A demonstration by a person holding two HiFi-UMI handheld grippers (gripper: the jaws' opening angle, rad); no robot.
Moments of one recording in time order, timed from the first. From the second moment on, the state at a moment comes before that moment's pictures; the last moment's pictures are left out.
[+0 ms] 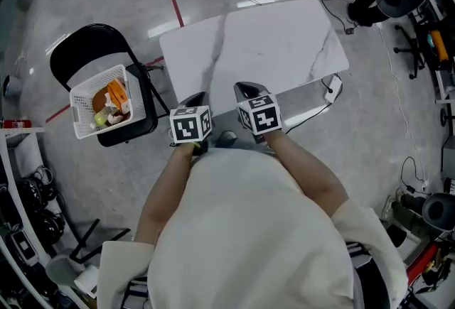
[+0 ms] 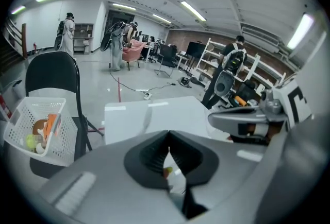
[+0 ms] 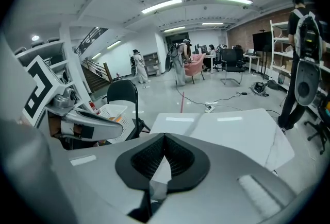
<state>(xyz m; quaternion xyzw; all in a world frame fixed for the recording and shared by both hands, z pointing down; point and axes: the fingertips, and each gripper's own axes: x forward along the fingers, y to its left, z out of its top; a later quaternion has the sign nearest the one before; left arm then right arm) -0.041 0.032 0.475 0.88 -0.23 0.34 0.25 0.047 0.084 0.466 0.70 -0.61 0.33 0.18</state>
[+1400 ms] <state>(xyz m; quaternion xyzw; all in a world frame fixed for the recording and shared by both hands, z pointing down) -0.040 0.053 0.469 0.89 -0.22 0.34 0.23 0.041 0.103 0.466 0.70 -0.62 0.32 0.16</state>
